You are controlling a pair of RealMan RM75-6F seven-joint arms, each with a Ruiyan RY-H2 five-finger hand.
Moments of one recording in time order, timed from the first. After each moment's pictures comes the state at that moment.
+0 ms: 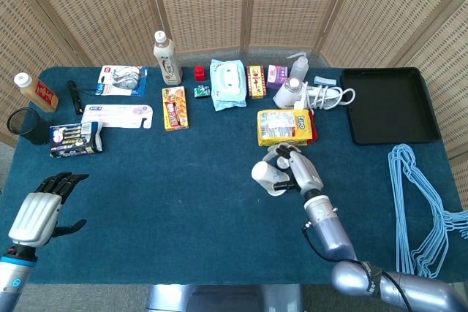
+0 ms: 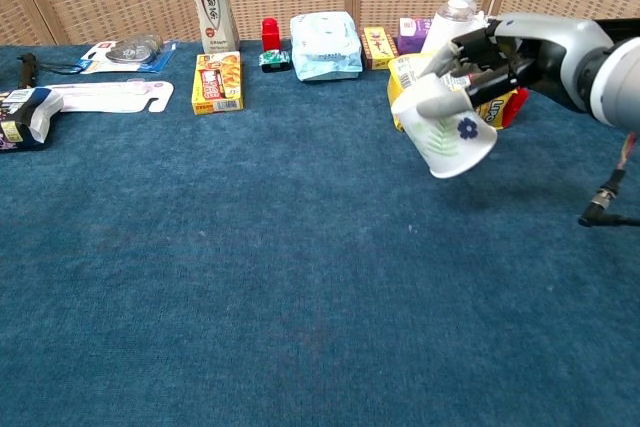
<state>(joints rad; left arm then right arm) -0.17 -1.07 0.01 -1.85 1.54 1.39 0.12 0.62 -1.51 0.40 -1.80 -0.75 1.00 -0.08</state>
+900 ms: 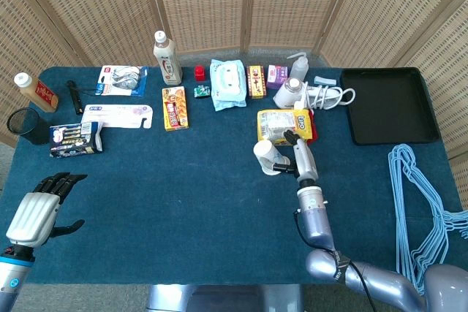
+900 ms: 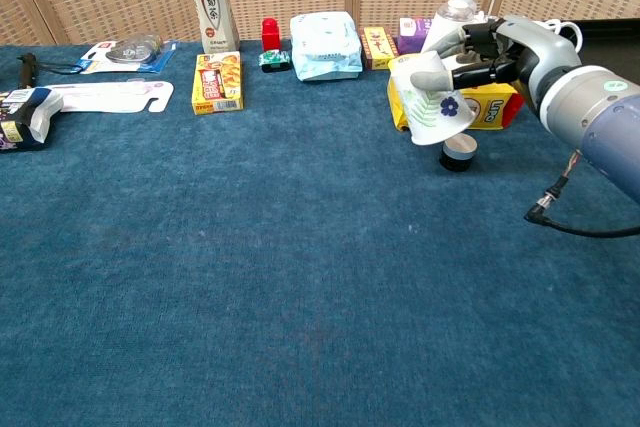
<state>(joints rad) -0.17 -1.06 0.01 -1.85 1.54 1.38 0.12 0.63 -1.78 0.44 -1.44 -0.89 1.12 0.15</state>
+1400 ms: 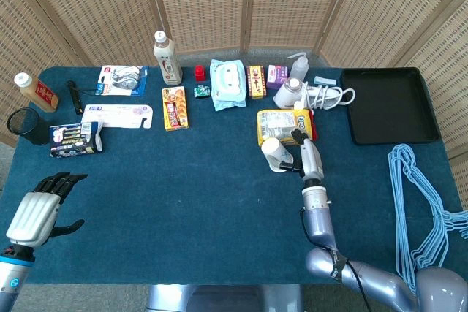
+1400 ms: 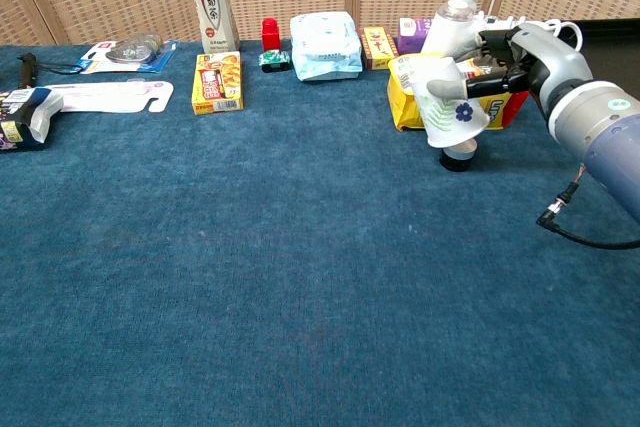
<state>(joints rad) -0.17 -1.05 0.01 -1.85 1.54 1.38 0.13 0.62 -1.83 0.43 -1.30 -0.97 1.13 0.21</state>
